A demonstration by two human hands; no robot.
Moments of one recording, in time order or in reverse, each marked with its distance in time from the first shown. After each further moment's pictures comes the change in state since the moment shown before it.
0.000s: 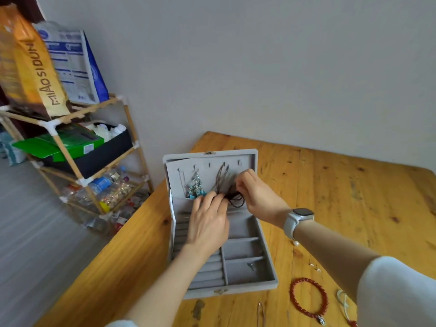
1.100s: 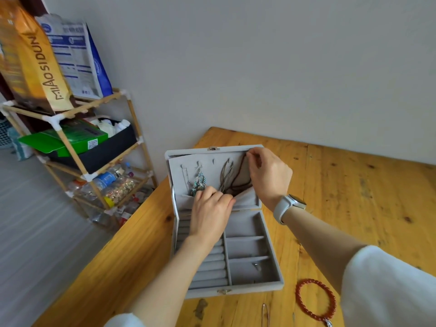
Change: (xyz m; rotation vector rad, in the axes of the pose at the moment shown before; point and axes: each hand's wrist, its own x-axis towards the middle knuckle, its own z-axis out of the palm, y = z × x) left_hand 0.013 -0.006 0.001 0.011 0.154 -0.016; right_hand 0.036 0.003 0.009 -0.193 0.799 0.151
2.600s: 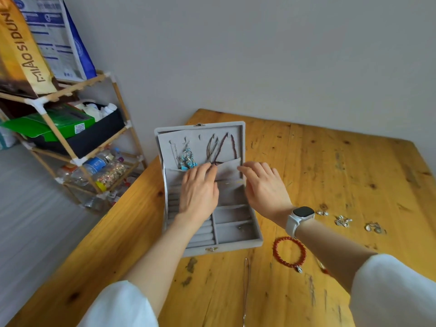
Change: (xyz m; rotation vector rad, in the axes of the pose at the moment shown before) left_hand -0.016 0.013 -0.020 -0.090 -0.213 -0.115; right_hand -0.069 0.022 -0.065 -0.224 -0.515 -0.309
